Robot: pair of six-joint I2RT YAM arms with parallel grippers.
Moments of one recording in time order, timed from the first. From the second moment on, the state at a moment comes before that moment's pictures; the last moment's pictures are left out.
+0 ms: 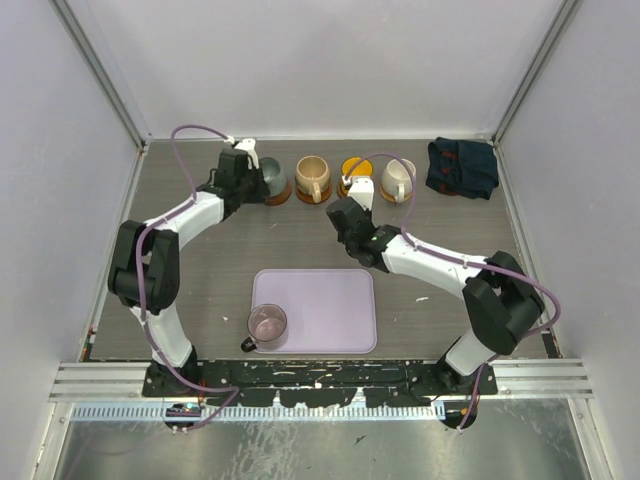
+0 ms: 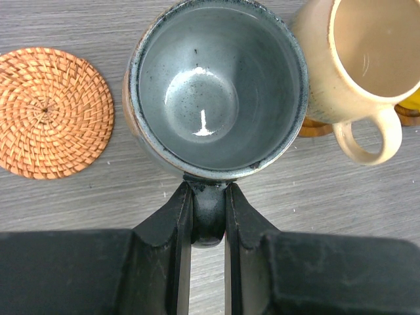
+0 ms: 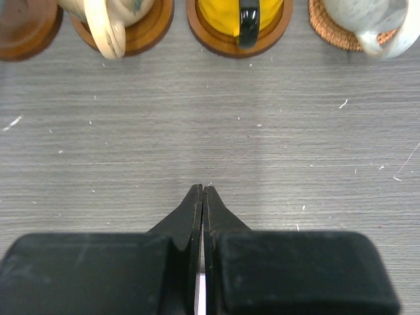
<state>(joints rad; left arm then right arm) -0.29 1.80 1.25 -0.06 0.02 -0.27 0.76 1.59 1.03 -0.15 0.61 0.50</state>
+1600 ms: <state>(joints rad) -0.30 1.99 1.48 -0.23 -0.01 -0.27 0.76 1.54 1.02 -0.14 0.60 0.50</state>
